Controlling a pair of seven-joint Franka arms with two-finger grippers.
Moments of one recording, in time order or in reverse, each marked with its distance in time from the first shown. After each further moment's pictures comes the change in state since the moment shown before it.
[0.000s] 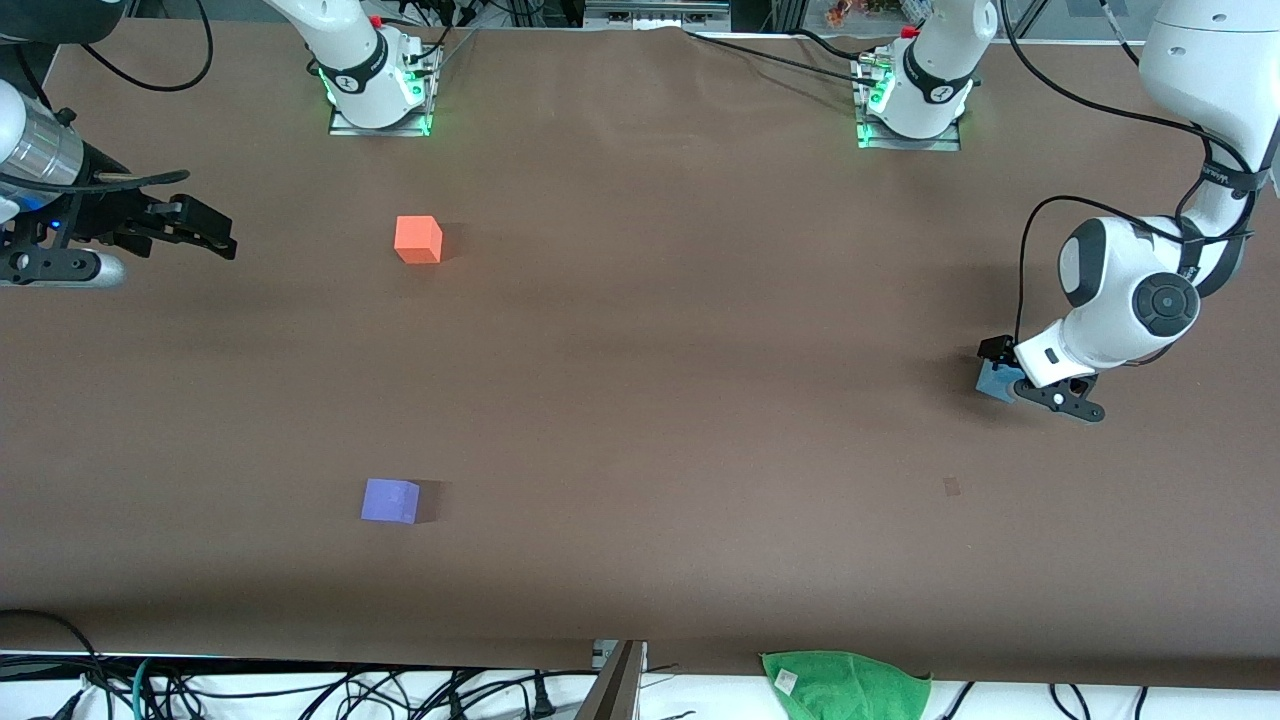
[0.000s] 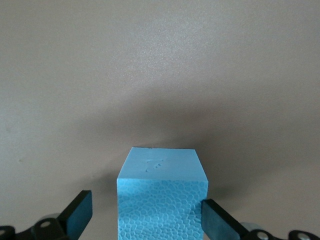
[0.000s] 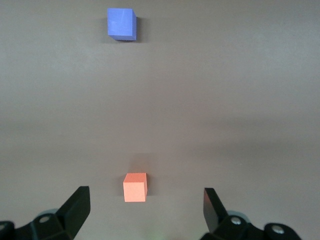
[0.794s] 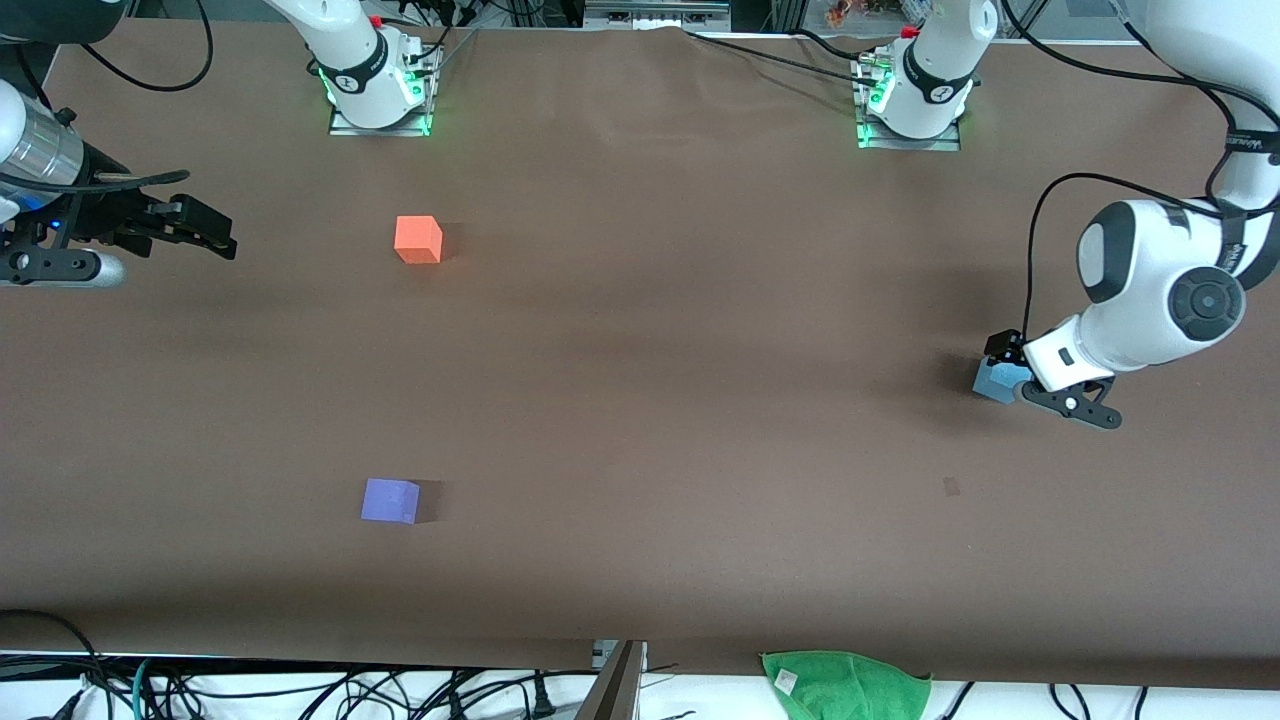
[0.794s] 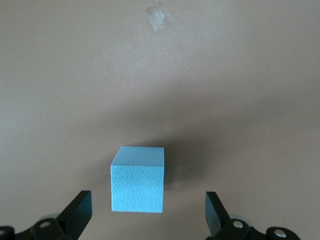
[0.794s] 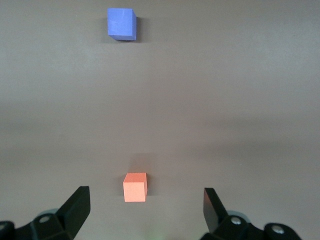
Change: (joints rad) left arm -0.083 -0.093 0.004 0.102 -0.085 -0.222 0.001; right arm 0.000 0.000 0.000 0.000 0.000 0.000 0.000
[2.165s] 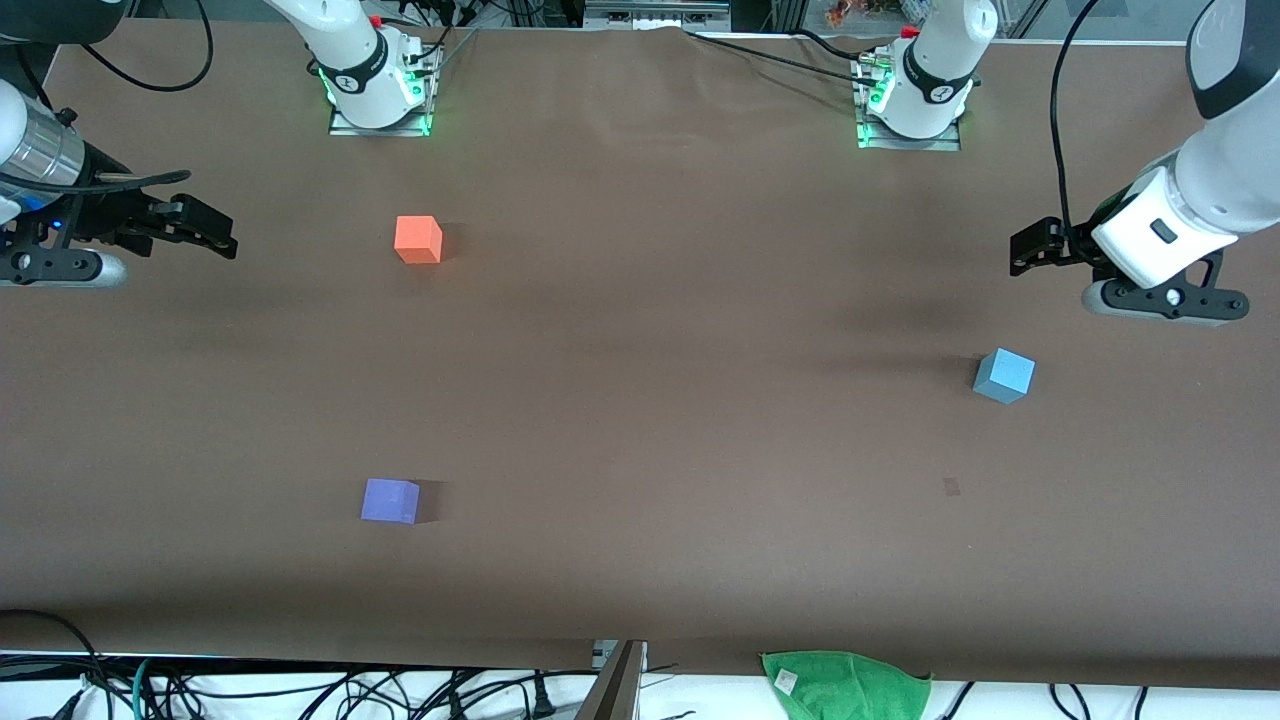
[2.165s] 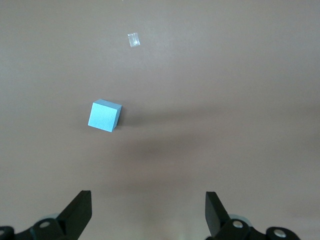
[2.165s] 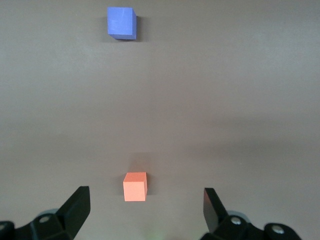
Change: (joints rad) left arm -0.144 -0.242 -0.010 0.390 -0.140 -0.689 -0.312; right arm 0.000 0.000 0.000 -0.001 0.000 -0.002 0.000
